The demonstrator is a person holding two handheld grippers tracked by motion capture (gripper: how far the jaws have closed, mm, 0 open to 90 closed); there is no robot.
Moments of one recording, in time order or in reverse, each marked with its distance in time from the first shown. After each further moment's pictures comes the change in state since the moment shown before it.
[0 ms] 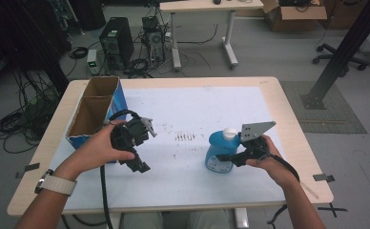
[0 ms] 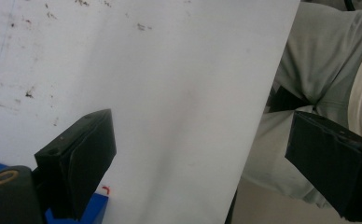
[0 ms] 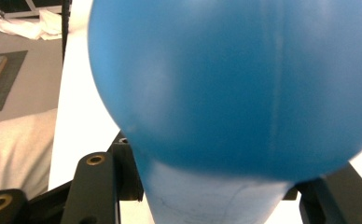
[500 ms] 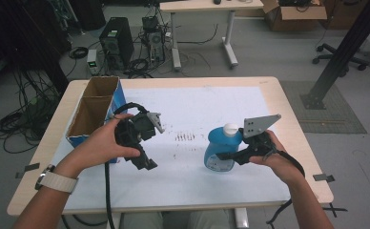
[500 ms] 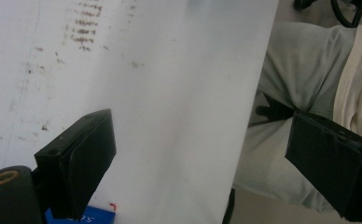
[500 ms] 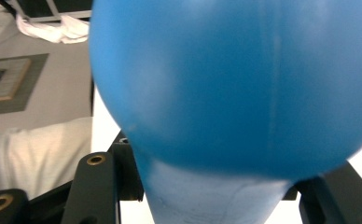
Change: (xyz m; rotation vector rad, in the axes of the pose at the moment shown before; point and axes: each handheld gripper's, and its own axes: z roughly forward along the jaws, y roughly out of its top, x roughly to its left) left arm -0.018 0.027 -0.028 -0.042 0.012 0.074; right arm 0.012 0.036 -0.019 -0.002 0.065 -0.023
